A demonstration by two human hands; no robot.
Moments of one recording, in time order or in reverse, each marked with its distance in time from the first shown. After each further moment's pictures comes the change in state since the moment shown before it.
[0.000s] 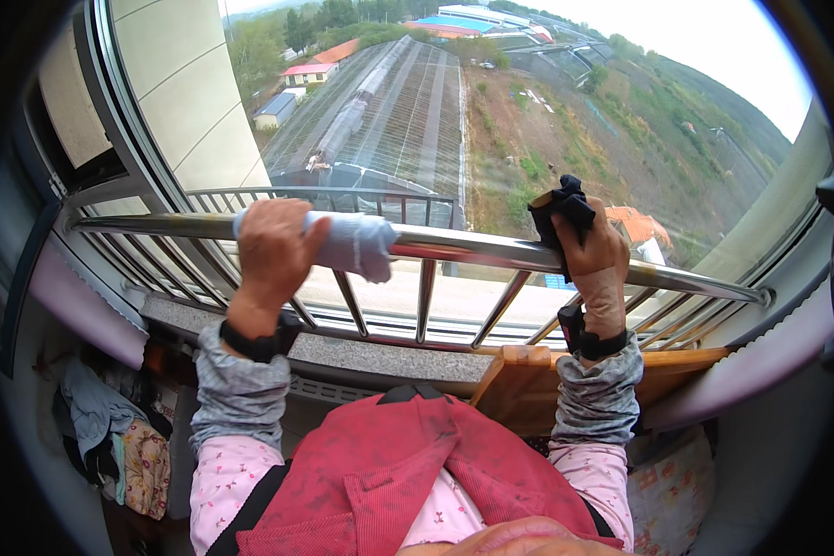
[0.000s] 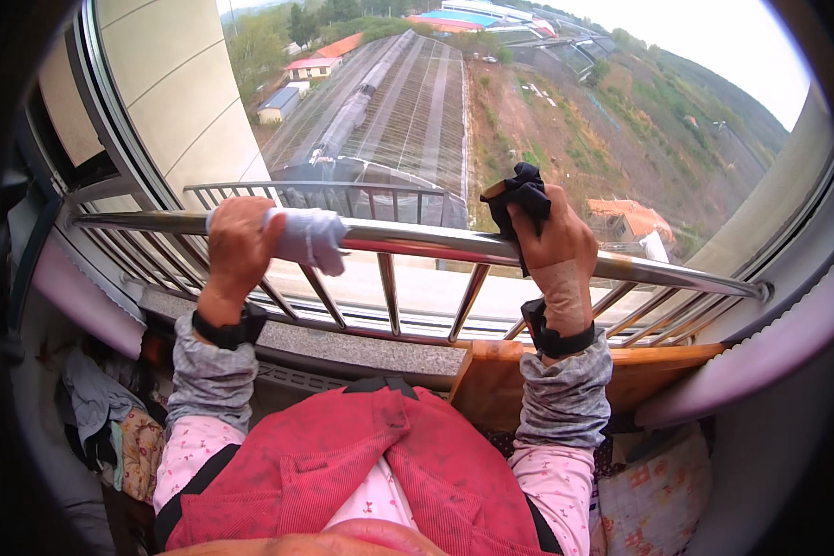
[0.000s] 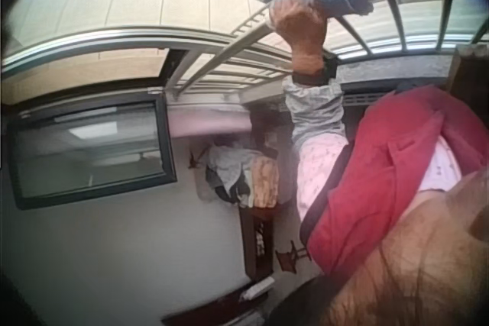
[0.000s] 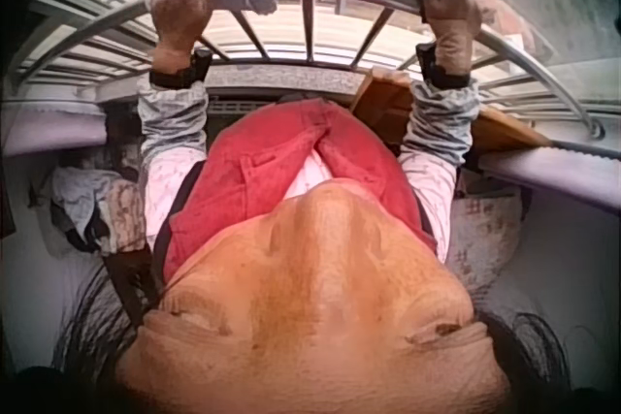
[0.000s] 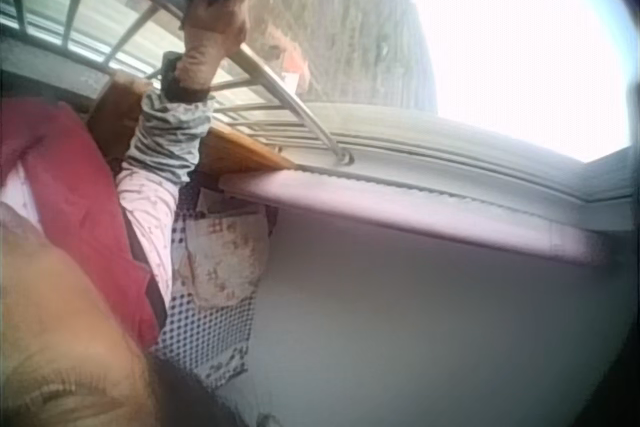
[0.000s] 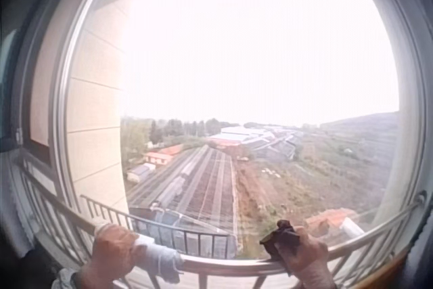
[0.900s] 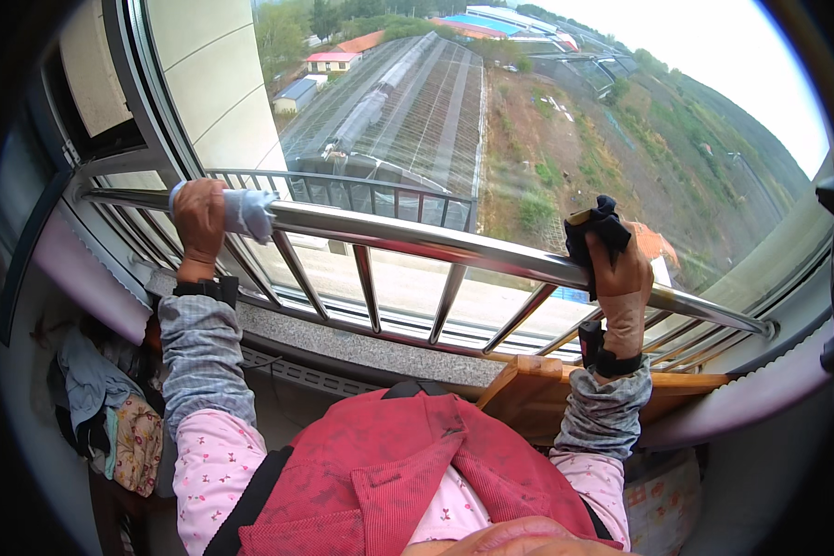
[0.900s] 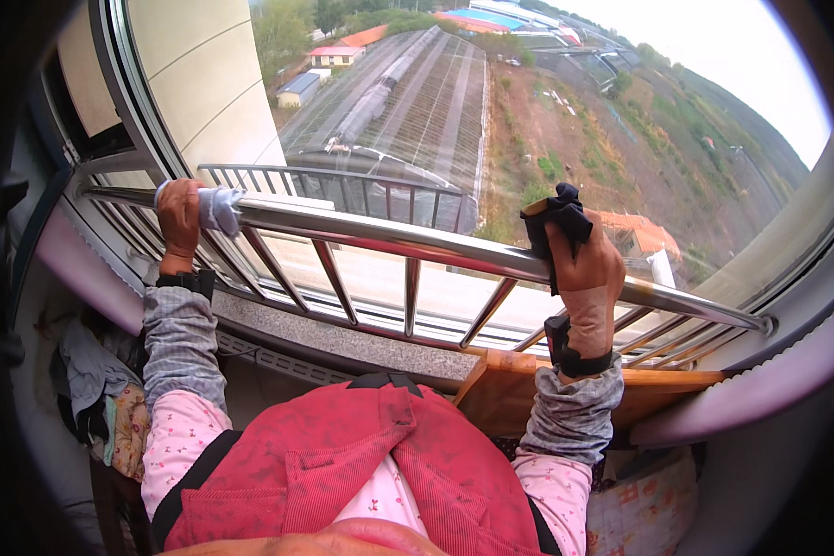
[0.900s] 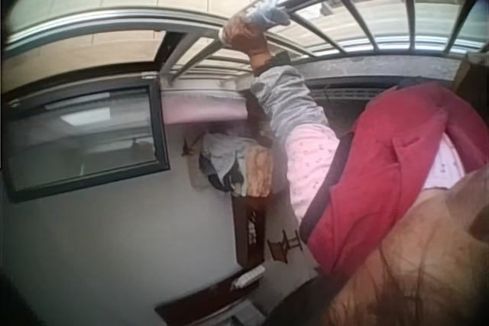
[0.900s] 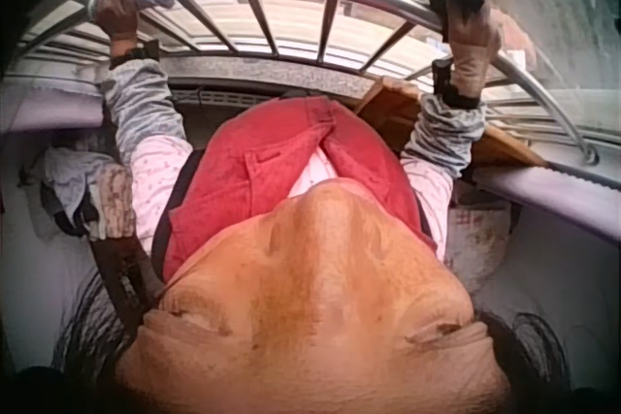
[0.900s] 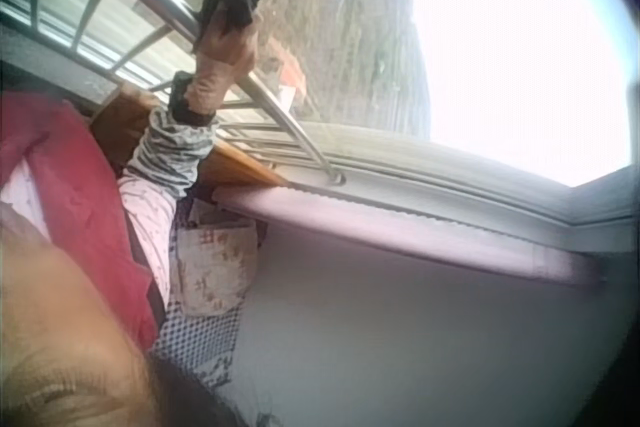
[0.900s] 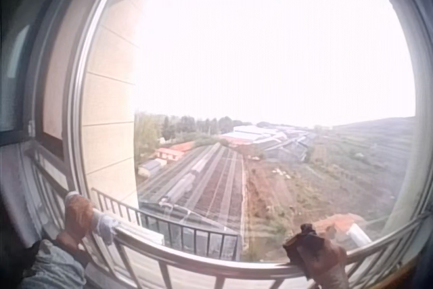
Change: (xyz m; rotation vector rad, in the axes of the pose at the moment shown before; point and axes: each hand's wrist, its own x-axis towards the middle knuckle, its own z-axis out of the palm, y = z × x) left_hand -0.048 -0.170 -0.029 0.161 0.060 -0.187; right_hand -0.002 -0.003 -0.004 0.076 -0.021 0.035
